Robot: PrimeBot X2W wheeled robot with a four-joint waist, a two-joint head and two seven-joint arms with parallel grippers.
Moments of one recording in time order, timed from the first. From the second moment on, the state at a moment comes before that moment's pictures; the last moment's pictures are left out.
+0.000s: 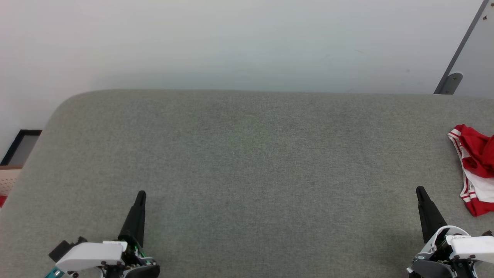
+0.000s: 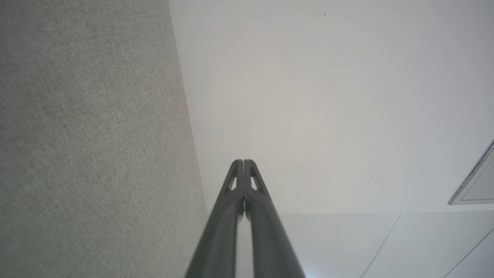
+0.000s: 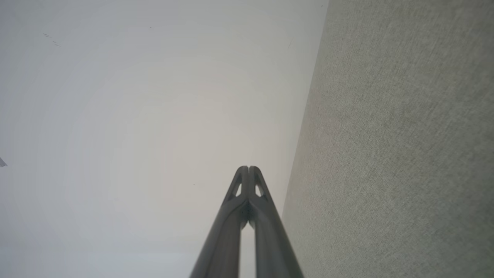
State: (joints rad) left arm -0.10 0.05 0.11 0.24 -1.61 -0.13 0.11; right arm -0.11 -0.05 -0.12 0.25 1.61 0.13 0.11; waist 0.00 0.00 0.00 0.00
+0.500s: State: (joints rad) left arm -0.10 0.05 0.11 0.24 -1.61 -0.13 0.11; right arm -0.11 -0.05 -0.12 0.25 1.61 0.13 0.11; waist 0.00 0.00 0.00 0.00
